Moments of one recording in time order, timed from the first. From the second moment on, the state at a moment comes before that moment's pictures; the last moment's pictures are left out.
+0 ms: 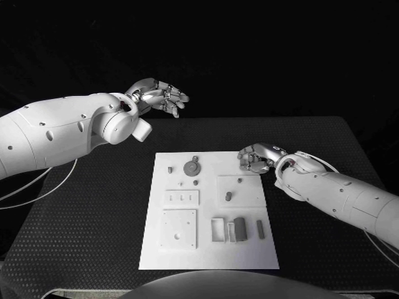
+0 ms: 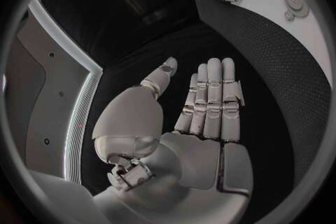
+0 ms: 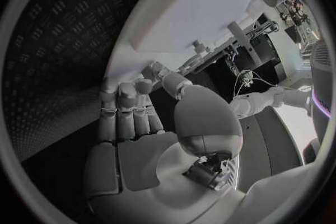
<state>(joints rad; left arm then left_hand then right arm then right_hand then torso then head) 1.36 -0.78 -0.11 1.25 -0.37 -0.15 0.16 1.03 -0.07 0.39 -0.29 0.06 0.79 0.18 0.37 0.46 1.03 0.10 0.46 0.33 1.07 0.02 0.58 0.82 0.01 1.04 -0.08 0.17 1.06 1.01 -0.42 -0.06 0.79 -1.35 -0.31 0.23 1.03 -0.04 0.58 -0.26 0.05 0.81 0.11 0.15 0.70 1.03 0.03 1.07 1.03 1.12 -0.07 1.33 1.03 0.22 0.98 -0.02 1.19 1.31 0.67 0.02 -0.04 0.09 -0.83</state>
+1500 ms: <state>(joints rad) 1.36 -0.79 -0.11 1.25 -0.37 -0.15 0.15 1.03 -0.07 0.39 -0.29 0.06 0.80 0.19 0.36 0.45 1.03 0.10 0.46 0.34 1.07 0.02 0.58 0.82 0.01 1.04 -0.08 0.17 1.07 1.02 -0.43 -0.06 0.80 -1.35 -0.31 0.22 1.02 -0.01 0.58 -0.27 0.05 0.90 0.09 0.19 0.72 1.03 0.03 1.08 1.01 1.12 -0.08 1.33 1.03 0.22 0.98 -0.01 1.19 1.31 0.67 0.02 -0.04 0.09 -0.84</state>
